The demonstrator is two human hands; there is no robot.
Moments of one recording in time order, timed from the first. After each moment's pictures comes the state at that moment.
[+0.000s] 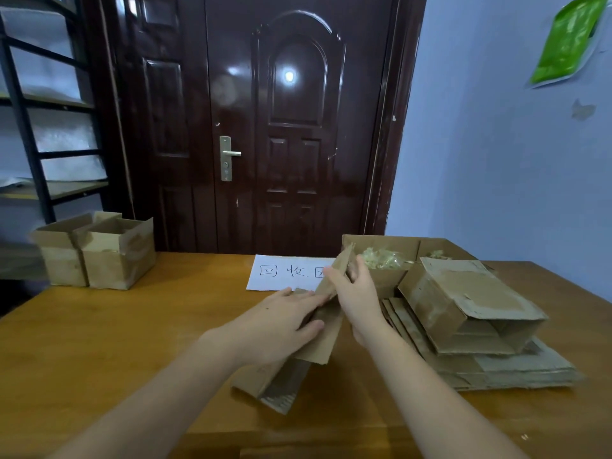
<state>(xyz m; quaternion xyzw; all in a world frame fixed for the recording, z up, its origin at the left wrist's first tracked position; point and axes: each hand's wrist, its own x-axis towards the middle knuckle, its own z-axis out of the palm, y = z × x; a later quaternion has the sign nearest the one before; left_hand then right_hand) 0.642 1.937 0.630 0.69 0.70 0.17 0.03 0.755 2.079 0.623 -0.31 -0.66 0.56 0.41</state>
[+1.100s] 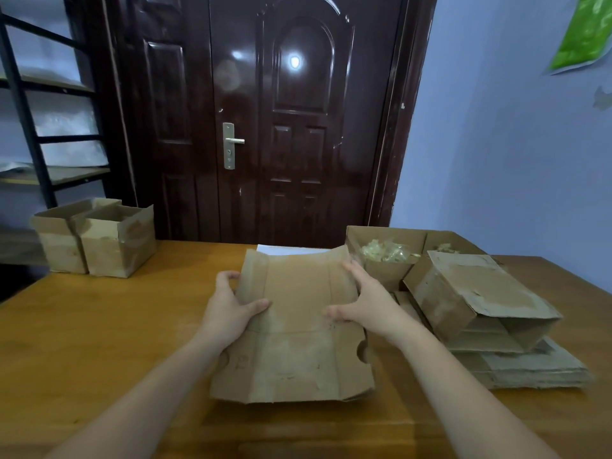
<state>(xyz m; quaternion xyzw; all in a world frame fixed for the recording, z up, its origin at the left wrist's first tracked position) 0.569 1.940 0.564 0.29 0.77 0.55 0.14 0.783 2.112 0.608 -0.28 -0.84 0.43 0.20</state>
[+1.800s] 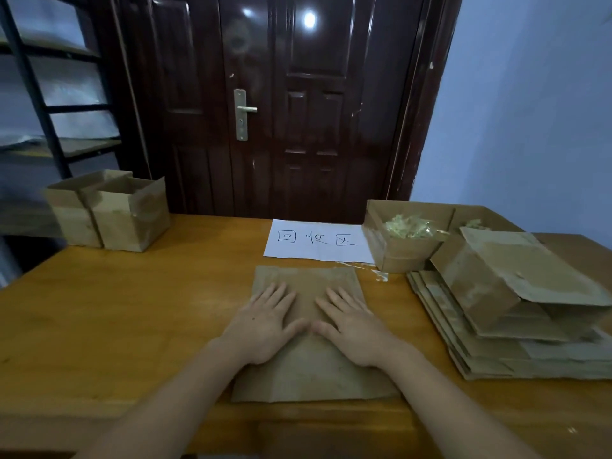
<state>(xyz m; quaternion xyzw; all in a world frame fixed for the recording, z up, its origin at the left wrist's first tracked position) 0.568 1.952 0.501 0.56 0.82 0.08 0.04 0.745 2.095 0.523 -0.22 -0.97 0.12 -0.03</state>
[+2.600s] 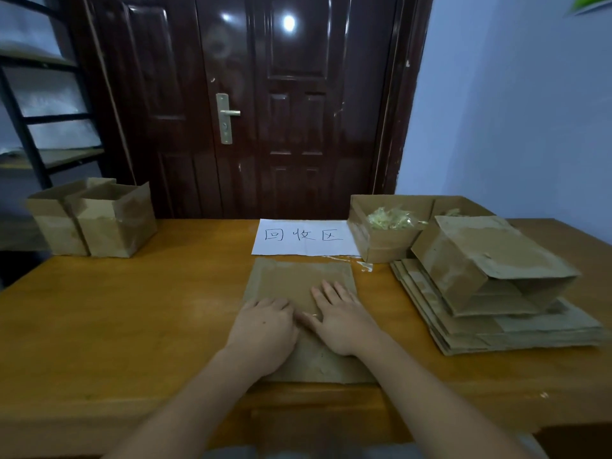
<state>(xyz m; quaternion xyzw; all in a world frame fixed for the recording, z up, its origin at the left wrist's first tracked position) 0.623 1.941 0.518 0.56 0.82 0.02 -0.12 0.741 2.088 0.507 -0.29 -0.95 0.07 -0.01</state>
